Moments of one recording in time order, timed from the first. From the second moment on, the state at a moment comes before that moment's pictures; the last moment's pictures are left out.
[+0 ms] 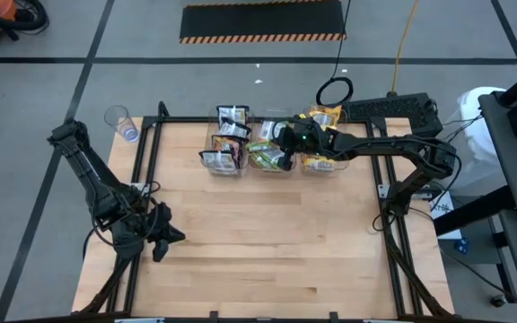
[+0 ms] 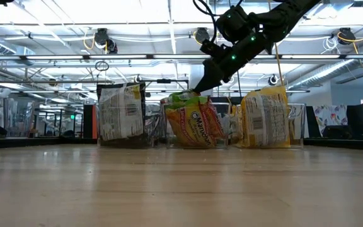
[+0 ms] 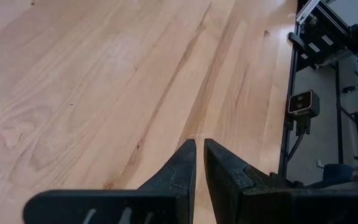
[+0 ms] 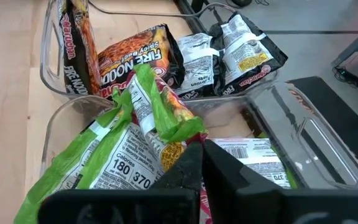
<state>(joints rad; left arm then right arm) -0.93 0.89 0.64 -0.64 -0.56 -1.31 -0.38 1.58 0.95 0.08 0.08 -0.19</state>
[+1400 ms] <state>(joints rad) -0.93 0.89 0.64 -0.66 -0.74 -1.23 -0.09 0.61 0.95 -0.75 0.08 0.04</state>
